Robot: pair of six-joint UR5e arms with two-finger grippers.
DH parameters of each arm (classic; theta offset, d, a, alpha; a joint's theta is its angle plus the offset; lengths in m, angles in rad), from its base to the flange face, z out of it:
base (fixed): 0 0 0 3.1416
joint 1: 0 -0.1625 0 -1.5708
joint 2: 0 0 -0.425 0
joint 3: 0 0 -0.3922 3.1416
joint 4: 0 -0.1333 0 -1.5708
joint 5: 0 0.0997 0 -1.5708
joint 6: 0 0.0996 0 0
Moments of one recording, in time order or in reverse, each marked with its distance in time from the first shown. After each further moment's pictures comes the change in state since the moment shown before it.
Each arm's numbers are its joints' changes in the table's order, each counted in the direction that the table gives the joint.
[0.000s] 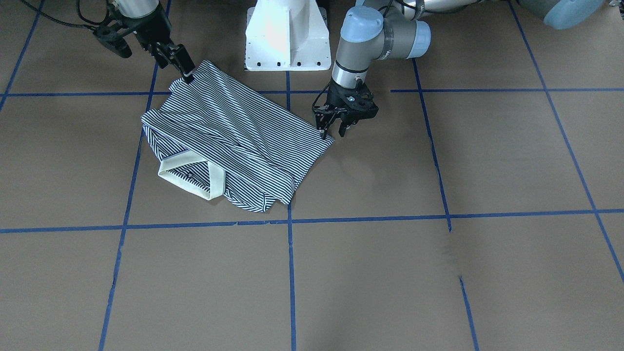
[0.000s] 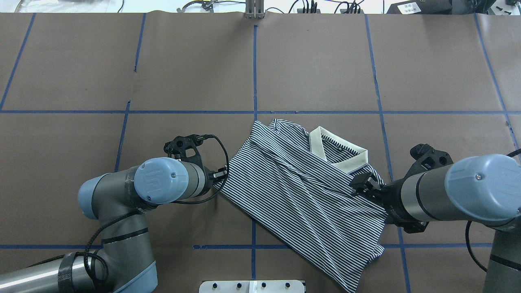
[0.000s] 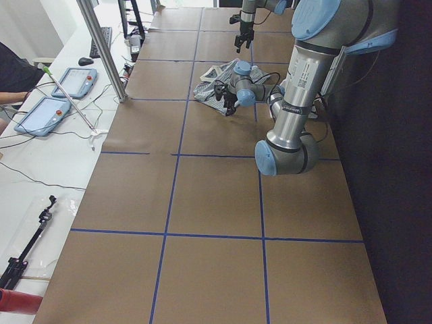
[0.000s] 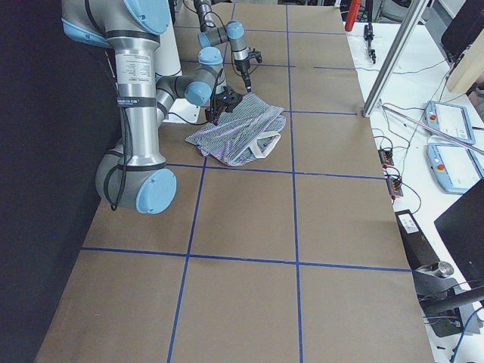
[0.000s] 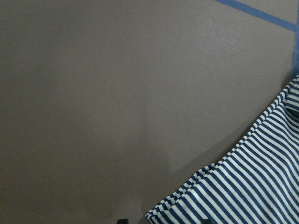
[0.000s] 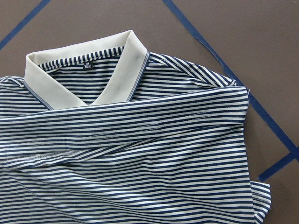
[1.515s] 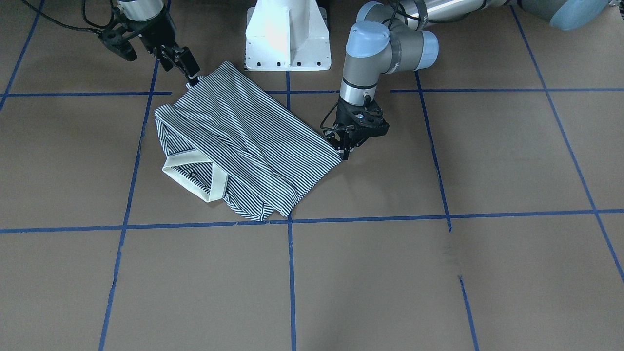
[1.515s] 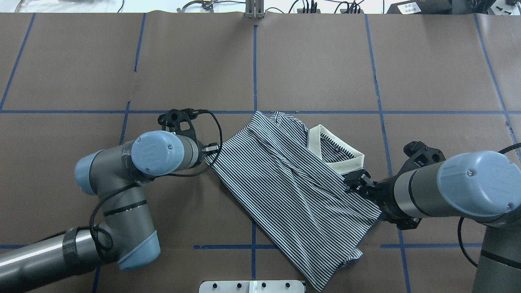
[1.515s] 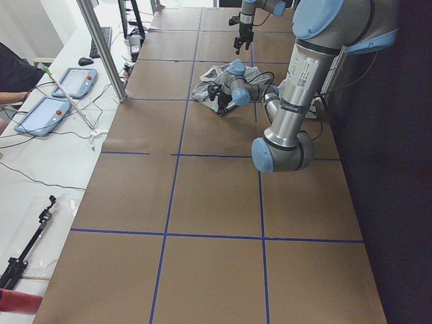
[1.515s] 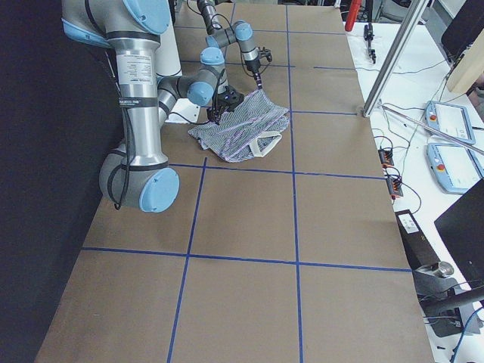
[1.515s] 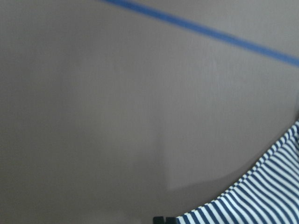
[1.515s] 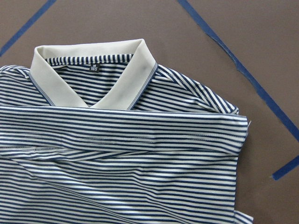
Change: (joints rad) left arm 0.120 -0.032 0.066 0.013 0.042 0.151; right arm -0.011 0.040 -0.021 -0.005 0.001 0.002
